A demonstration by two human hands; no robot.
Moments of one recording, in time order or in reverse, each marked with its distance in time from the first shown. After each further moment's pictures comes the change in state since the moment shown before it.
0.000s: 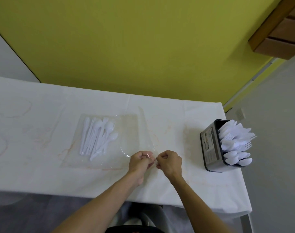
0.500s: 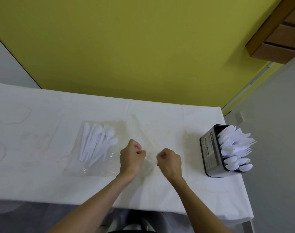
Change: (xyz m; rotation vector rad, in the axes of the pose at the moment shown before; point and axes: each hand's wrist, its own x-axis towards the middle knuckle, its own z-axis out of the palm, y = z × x) left_hand -0.008 0.050 -0.013 0.686 0.254 0.455; right_hand 0.006 -0.019 -0.001 -0.266 0.016 -0.108
